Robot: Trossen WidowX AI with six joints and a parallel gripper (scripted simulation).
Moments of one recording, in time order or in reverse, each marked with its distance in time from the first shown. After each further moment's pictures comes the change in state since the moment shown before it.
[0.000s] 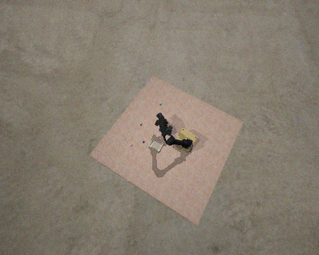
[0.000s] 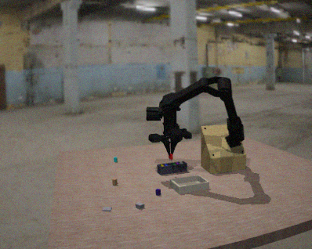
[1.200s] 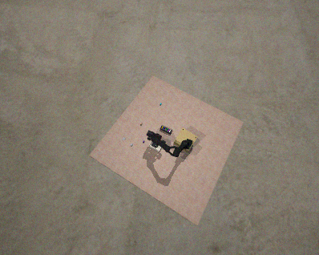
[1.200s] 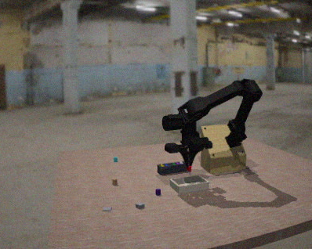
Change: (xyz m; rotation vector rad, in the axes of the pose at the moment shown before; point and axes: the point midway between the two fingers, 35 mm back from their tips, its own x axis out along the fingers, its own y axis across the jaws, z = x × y) arm 0.002 0.005 0.183 -0.008 -0.027 -0.010
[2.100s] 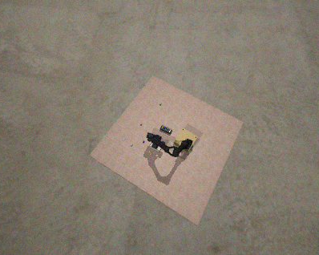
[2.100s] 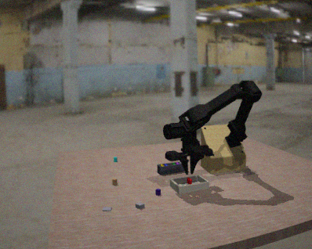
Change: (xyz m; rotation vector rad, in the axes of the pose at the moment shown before) arm 0.031 0.002 0.002 0.000 -0.010 0.002
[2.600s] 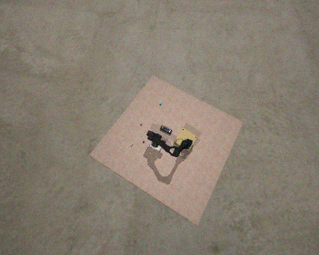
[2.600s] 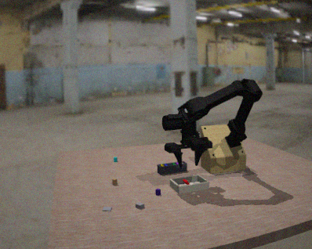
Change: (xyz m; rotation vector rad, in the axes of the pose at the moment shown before) arm -0.031 -0.001 -0.004 0.012 0.012 -0.001
